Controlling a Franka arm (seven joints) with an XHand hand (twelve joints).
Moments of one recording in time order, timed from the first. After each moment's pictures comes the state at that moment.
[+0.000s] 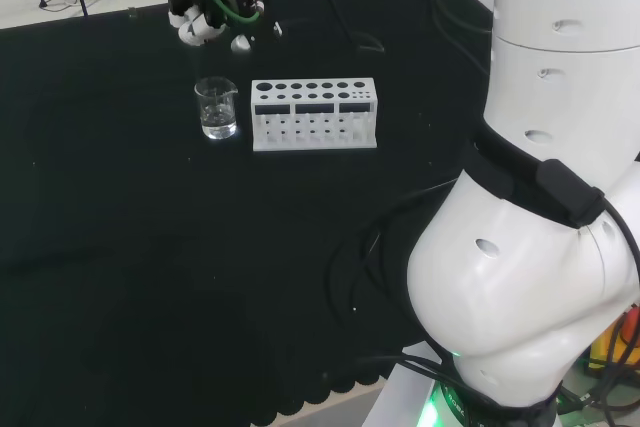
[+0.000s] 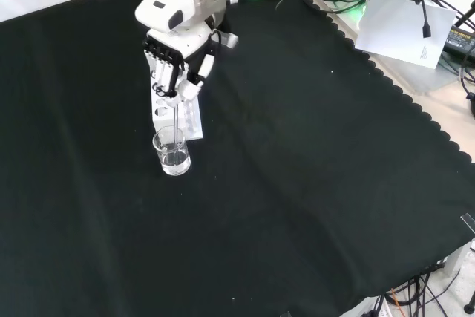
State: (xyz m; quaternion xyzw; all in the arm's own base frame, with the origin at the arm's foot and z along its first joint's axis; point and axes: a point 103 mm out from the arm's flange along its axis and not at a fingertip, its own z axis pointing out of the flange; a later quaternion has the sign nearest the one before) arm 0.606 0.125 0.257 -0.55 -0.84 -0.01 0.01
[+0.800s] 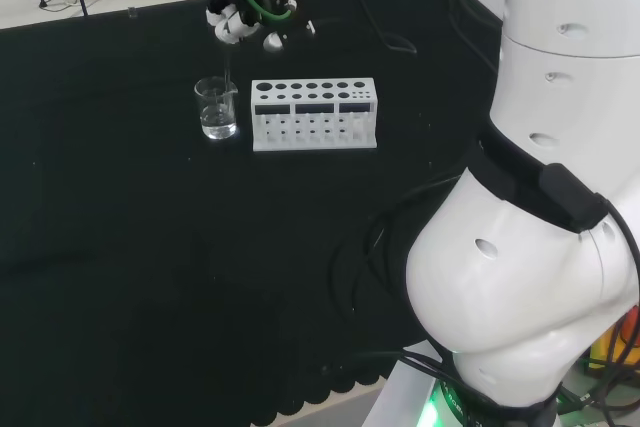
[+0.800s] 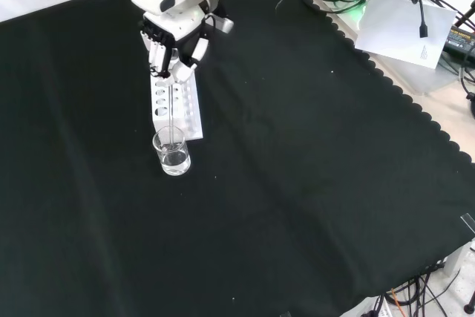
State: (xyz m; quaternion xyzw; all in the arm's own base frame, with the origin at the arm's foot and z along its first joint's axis) arm 0.587 0.081 0.256 -0.57 -0.82 0.00 0.01
